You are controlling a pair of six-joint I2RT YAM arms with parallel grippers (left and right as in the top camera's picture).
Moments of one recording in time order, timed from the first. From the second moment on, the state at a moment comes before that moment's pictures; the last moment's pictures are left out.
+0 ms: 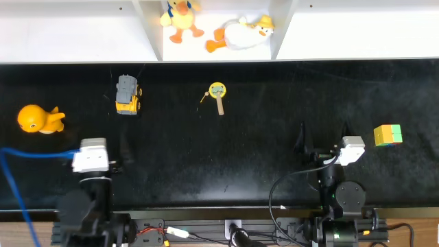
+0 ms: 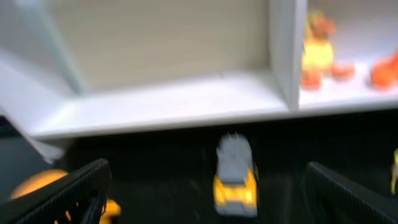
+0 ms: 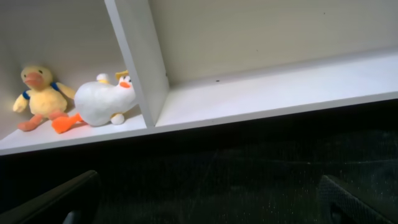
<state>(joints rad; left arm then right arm) -0.03 0.08 0.34 -0.32 -0.16 0.16 0.00 0.01 0.02 -0.02 -0.04 0.20</state>
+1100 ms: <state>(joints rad) 0.48 1.03 1.23 -0.72 -0.12 -0.02 0.00 0.01 0.02 -0.02 -0.04 0.20</state>
